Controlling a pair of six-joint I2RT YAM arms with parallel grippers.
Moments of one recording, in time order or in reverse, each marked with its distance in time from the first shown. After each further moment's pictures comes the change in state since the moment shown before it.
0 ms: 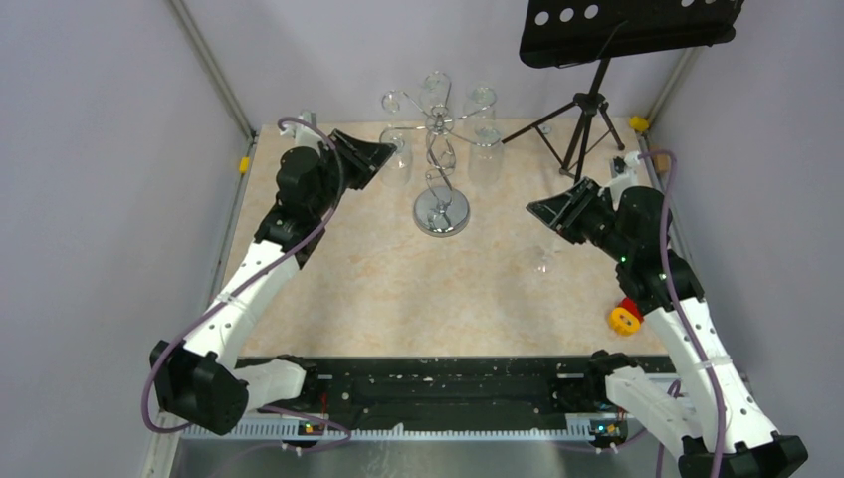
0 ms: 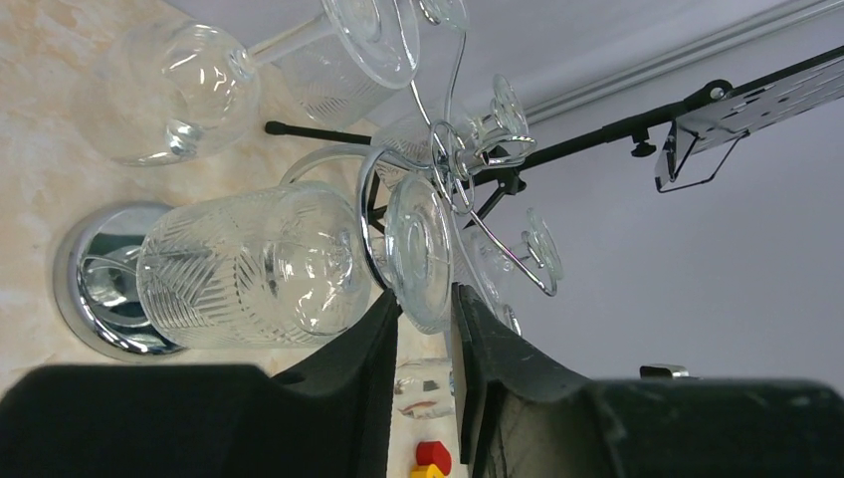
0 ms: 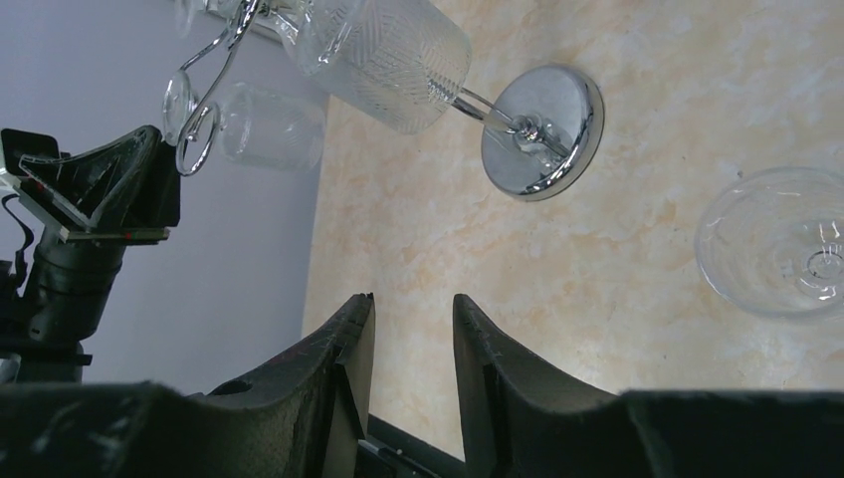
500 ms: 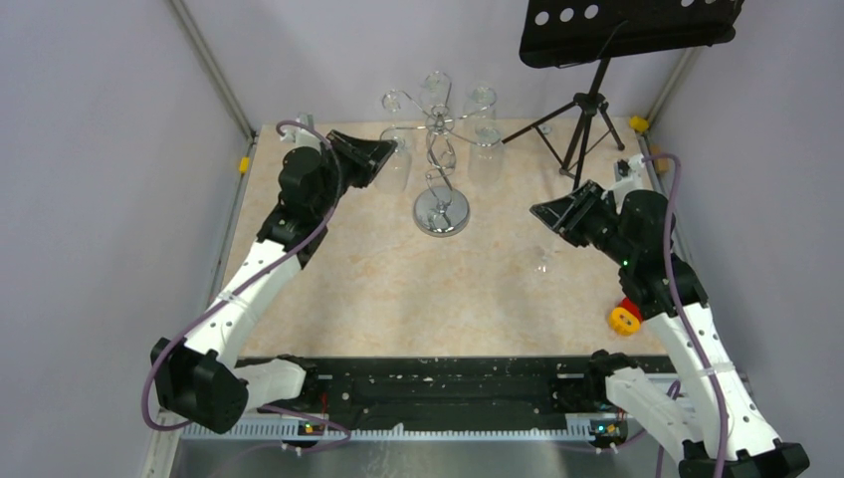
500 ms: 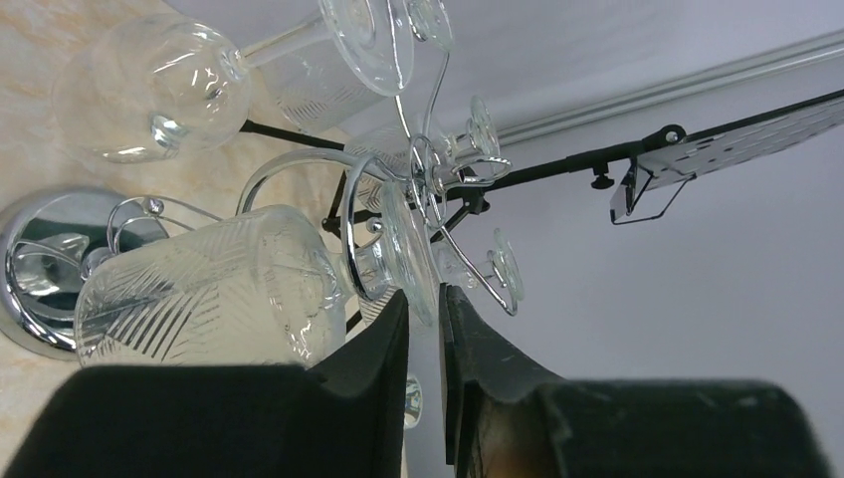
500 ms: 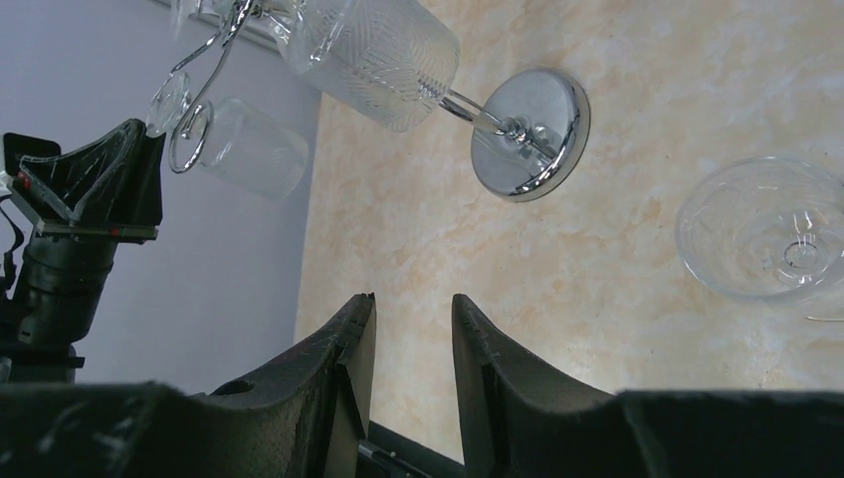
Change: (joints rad) left arm -0.018 0.011 0.000 0.035 -0.031 -0.131; right arm 0.000 -0.025 0.000 -0.026 0.024 -0.008
